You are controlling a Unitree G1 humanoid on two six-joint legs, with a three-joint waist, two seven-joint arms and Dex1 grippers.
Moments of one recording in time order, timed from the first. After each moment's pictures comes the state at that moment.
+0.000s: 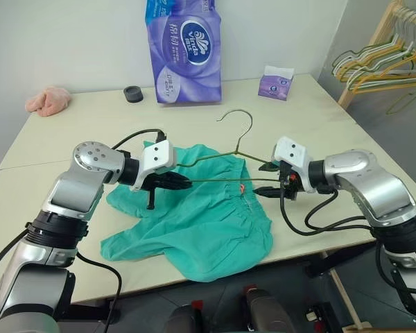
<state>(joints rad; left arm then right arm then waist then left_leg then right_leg) -0.66 0.80 -0.19 0.04 -0.18 0.37 -1.35 -0.70 -0.71 0.29 -0.20 0.23 0.79 1.02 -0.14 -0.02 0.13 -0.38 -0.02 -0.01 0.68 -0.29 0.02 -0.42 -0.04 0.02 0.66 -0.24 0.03</state>
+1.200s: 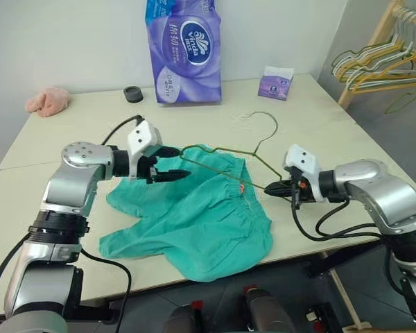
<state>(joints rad) -0.67 0.76 -0.03 0.25 -0.23 0.34 -1.19 -0.56 -0.79 0.18 -0.25 0.32 0.92 1.02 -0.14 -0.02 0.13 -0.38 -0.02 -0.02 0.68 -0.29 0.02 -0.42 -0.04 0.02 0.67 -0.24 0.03</state>
